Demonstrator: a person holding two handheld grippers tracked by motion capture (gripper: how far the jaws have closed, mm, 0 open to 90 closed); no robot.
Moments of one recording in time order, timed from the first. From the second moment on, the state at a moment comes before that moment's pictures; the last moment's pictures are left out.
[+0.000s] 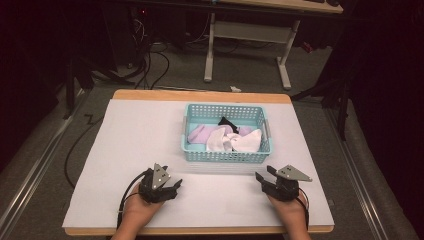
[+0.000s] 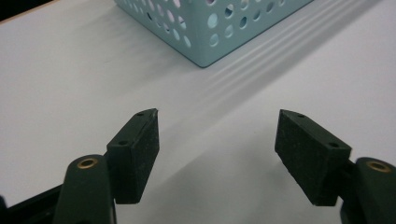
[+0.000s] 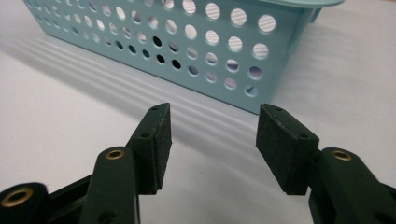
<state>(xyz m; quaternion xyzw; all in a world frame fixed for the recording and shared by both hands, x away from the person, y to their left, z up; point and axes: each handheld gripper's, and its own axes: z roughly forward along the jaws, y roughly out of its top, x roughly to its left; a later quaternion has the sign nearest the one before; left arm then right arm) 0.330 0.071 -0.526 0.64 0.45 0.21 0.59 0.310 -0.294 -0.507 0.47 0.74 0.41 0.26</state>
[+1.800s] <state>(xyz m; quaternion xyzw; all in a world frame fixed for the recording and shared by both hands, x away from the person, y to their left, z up) 0.328 0.071 -0.525 0.64 0.44 0.18 0.60 0.308 -0.299 -0.468 0.46 0.74 0.45 0.21</state>
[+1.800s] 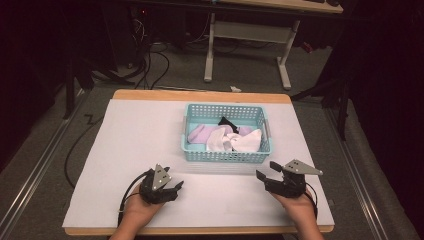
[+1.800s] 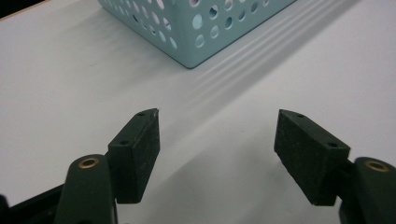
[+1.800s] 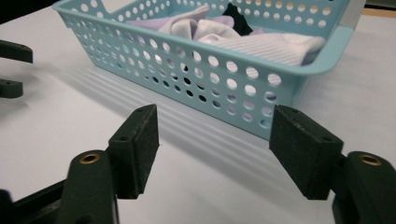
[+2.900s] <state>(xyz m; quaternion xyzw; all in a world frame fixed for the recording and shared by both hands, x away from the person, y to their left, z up) 0.327 0.071 -0.525 0.64 0.44 0.18 0.60 0.375 -0.271 -0.423 0.45 0.76 0.41 0.21</state>
